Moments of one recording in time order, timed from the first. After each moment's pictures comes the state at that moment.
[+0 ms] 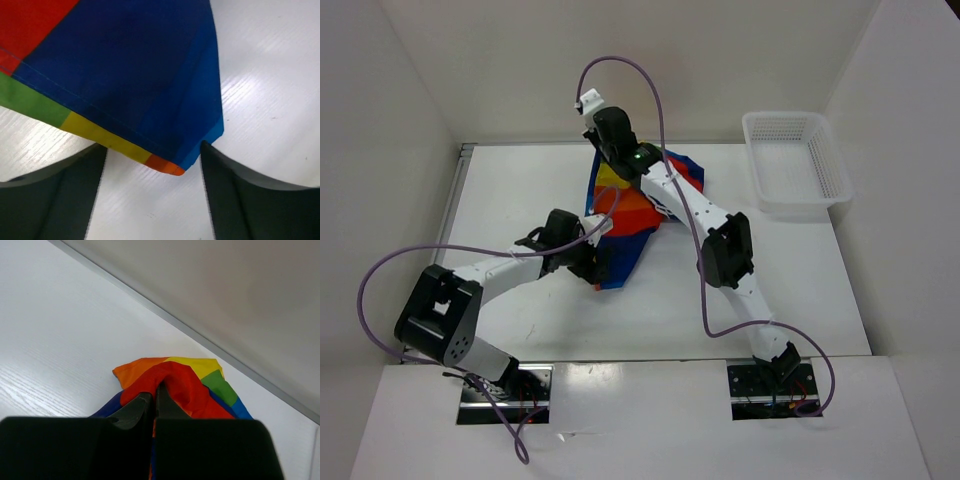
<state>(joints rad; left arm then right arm) -0.41 1.49 0.77 -0.16 0.38 0.07 0.70 2.40 2.46 -0.39 0.34 -0.24</state>
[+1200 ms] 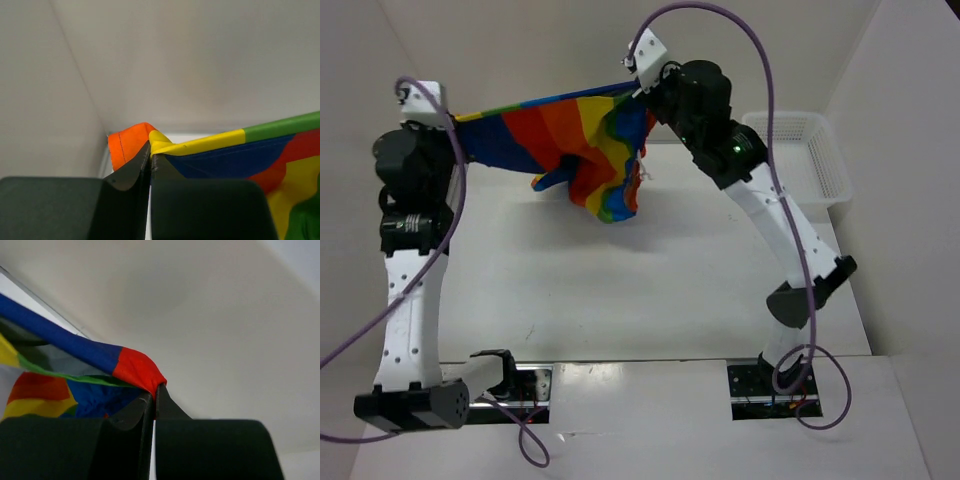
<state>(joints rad) 0.11 1.13 1.41 -0.25 0.02 0.07 0.66 1.79 2.25 -0.50 0.28 -0.52</state>
